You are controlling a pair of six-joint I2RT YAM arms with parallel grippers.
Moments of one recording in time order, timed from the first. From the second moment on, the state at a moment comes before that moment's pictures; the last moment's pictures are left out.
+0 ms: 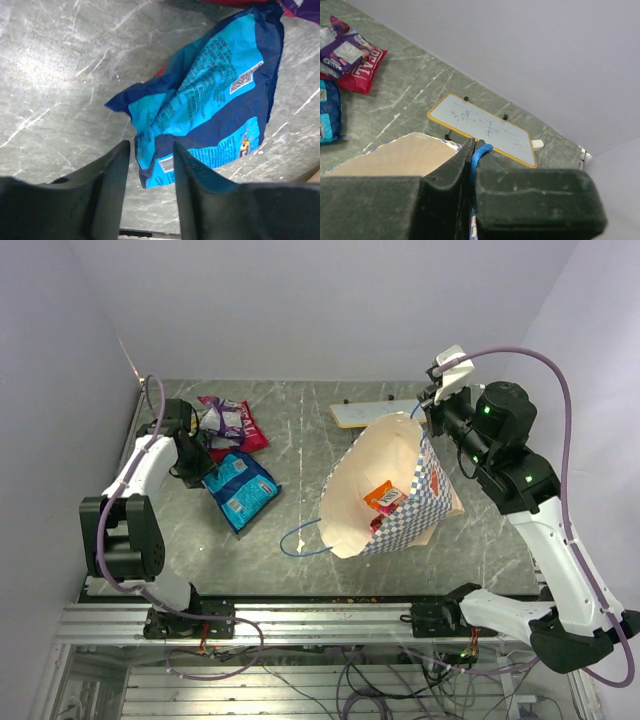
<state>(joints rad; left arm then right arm) 0.02 1.60 1.21 -0.82 0.03 -0.57 0.47 1.10 1.46 -0.48 0.06 -0.31</state>
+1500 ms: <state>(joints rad) -0.89 0.98 0.79 -0.39 0.30 -0.96 0.47 0.96 1.42 -0.53 -0.04 -0.27</state>
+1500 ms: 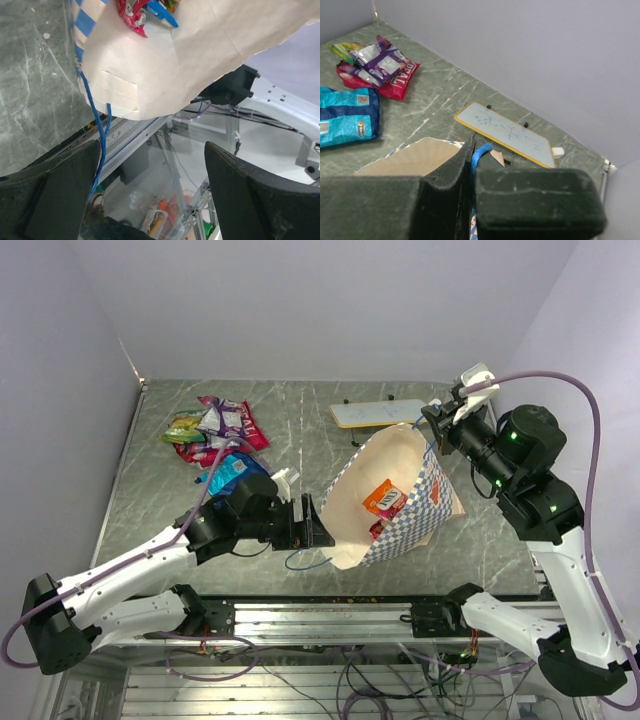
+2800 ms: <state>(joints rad) -1.09 1.58 1.30 -0.45 0.32 -0.78 0.48 1.25 1.85 -0.77 0.05 -0.83</state>
